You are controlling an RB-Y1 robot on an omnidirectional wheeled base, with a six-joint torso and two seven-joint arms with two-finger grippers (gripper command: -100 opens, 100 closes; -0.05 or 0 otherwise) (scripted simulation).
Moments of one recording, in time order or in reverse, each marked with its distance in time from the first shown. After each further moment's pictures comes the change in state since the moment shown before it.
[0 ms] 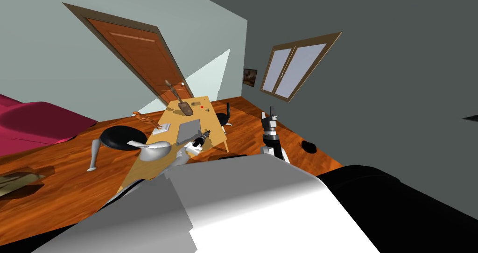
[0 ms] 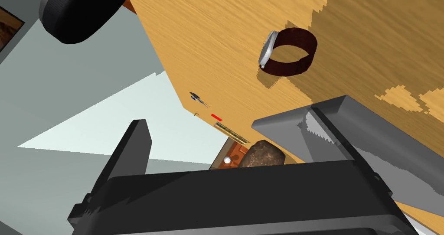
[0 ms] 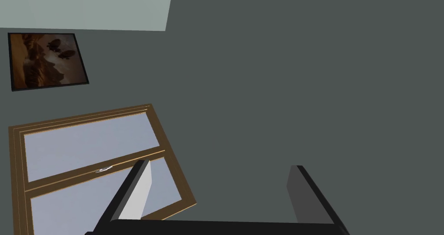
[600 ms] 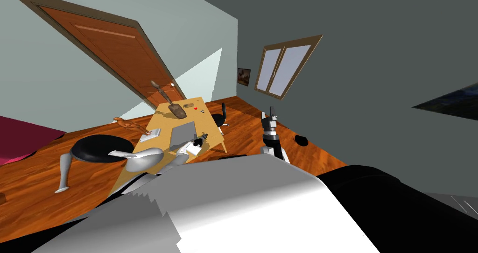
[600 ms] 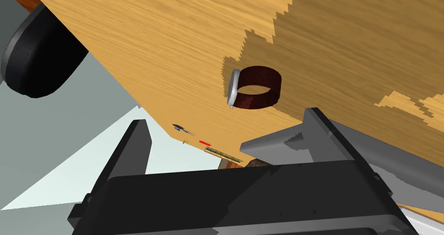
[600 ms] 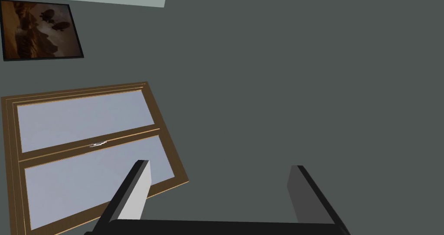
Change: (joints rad) left arm -0.069 0.018 -0.054 0.151 0.008 0.109 -0.003; right arm 0.000 0.000 0.000 0.000 0.000 0.000 0.000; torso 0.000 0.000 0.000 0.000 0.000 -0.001
